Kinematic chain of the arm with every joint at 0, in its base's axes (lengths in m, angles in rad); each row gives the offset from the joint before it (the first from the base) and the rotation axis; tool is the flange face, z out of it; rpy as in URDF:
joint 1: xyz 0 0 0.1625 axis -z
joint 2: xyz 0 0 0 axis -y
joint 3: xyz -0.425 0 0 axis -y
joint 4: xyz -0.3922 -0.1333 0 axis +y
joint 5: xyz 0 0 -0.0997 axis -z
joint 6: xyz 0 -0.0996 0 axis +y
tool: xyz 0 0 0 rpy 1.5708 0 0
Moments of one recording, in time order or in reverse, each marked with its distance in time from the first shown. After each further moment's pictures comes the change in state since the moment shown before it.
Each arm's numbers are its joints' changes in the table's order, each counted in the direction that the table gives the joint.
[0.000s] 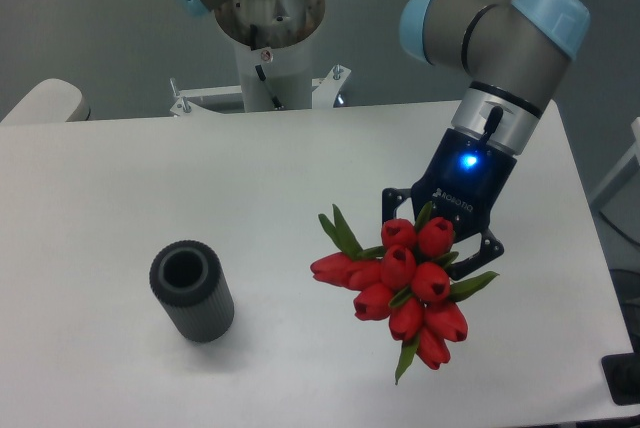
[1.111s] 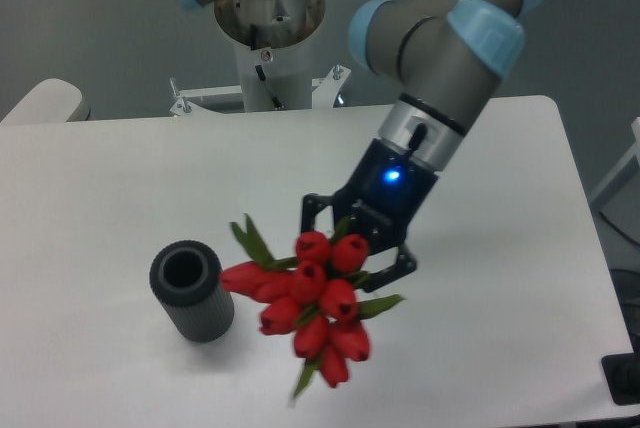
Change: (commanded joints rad) arm 0.167 0.023 -0.031 -0.025 -0.073 0.198
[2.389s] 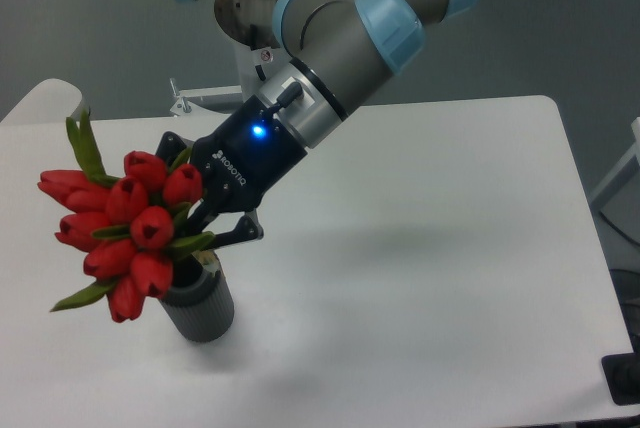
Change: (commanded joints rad) arm 0.103 0.081 -0.090 -0.052 -0.195 0.002
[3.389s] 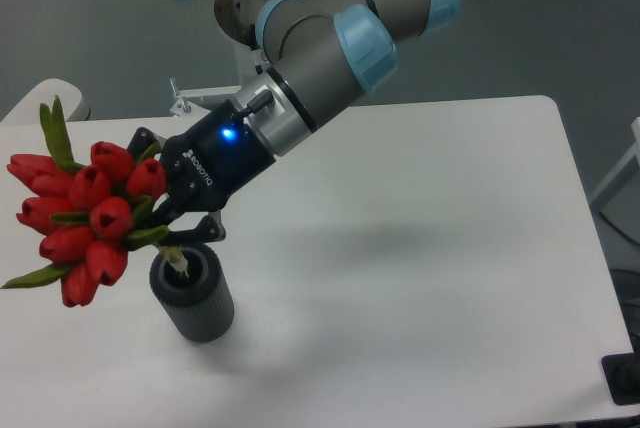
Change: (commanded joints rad) arm 0.014 -0.003 -0.054 -0.006 -0.046 -0.087
